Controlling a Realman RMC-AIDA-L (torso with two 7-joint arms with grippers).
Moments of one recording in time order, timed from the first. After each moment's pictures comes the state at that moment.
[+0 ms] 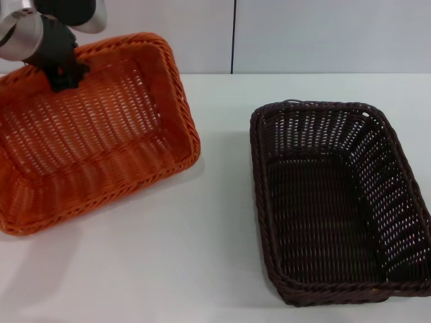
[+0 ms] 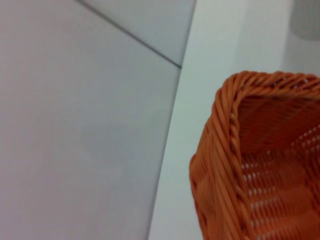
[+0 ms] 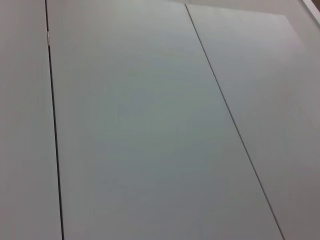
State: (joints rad) left arm -0.68 -2.03 -1.85 -1.59 2.89 -1.41 1.20; right arm 0.38 2.08 -0.66 -0.04 -0.19 -1.63 0.31
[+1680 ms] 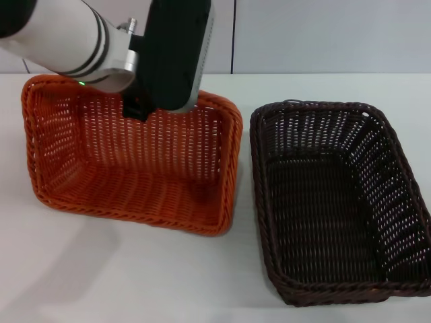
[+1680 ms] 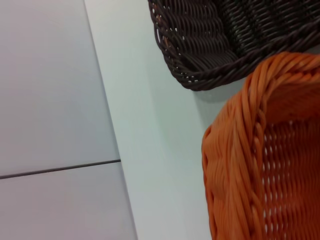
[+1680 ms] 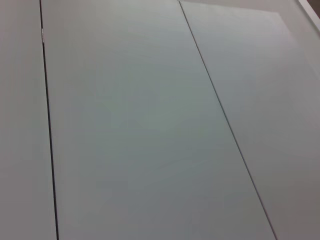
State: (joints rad) left arm -0.72 -2.07 -1.58 -1.52 2.88 -1.34 1.39; right arm 0.36 2.08 -0.66 0.00 -0.19 -1.66 0.32
